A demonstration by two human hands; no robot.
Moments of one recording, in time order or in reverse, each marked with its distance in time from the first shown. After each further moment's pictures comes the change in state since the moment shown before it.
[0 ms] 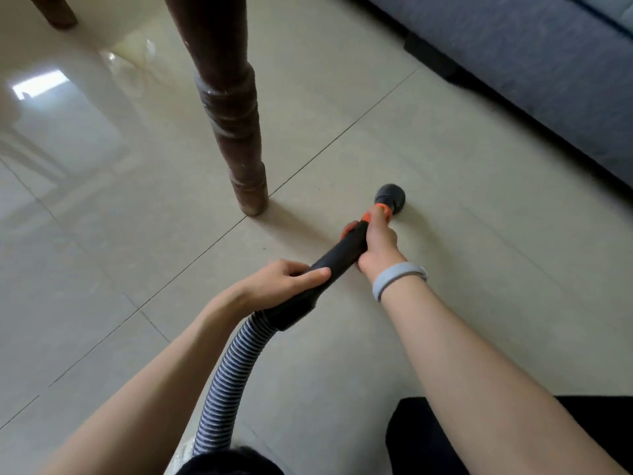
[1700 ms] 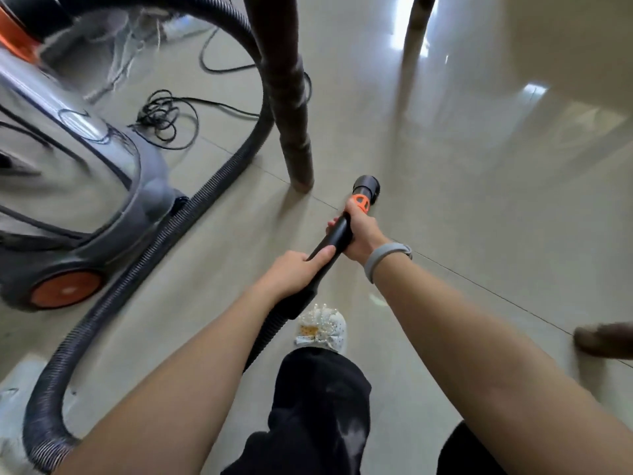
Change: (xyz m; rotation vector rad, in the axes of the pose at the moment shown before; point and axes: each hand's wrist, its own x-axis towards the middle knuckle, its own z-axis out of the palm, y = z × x) left_hand -0.328 -0.162 0.060 -0.755 1.222 -0.731; right_hand -0.254 0.367 0.082 -1.316 -1.012 0.403
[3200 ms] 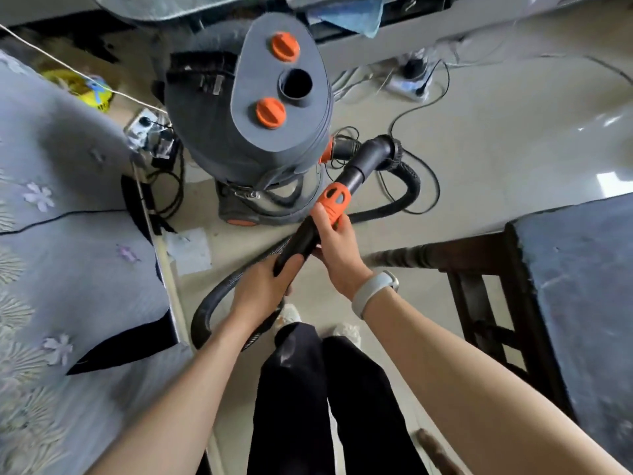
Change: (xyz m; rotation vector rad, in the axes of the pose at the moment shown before) left_hand -0.329 0.105 -0.344 -0.574 0.590 -0.384; right_hand -0.382 -0.138 0.370 -0.898 -0.591 -0.009
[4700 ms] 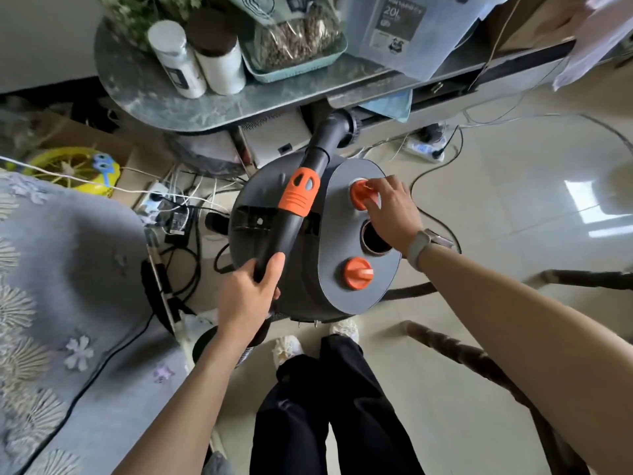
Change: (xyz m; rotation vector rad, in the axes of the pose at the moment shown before) left_hand 0.215 0.033 -0.214 -0.187 0.195 0.060; right_hand 0.248 -0.176 0.097 -1.275 0.194 -0.446
